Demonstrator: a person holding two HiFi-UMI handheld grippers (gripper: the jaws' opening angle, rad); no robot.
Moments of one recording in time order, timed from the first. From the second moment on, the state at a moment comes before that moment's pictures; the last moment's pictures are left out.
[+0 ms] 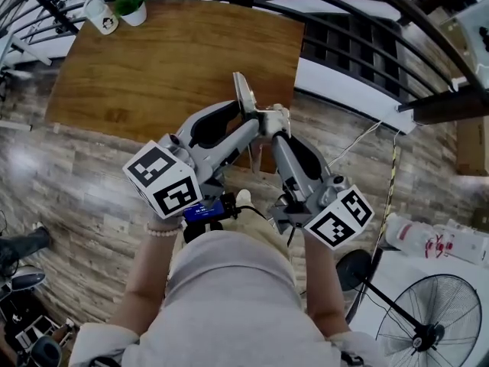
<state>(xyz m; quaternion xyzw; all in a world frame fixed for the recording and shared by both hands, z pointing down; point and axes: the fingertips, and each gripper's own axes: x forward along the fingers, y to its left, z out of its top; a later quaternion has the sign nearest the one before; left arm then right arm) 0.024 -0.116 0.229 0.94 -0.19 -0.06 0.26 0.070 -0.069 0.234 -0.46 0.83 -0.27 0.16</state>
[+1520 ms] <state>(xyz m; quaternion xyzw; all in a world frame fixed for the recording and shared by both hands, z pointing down) 0.031 -0.117 0.266 0.94 -0.18 -0.02 0.28 0.074 -0.069 0.266 -0.47 0.82 -0.31 0.13</state>
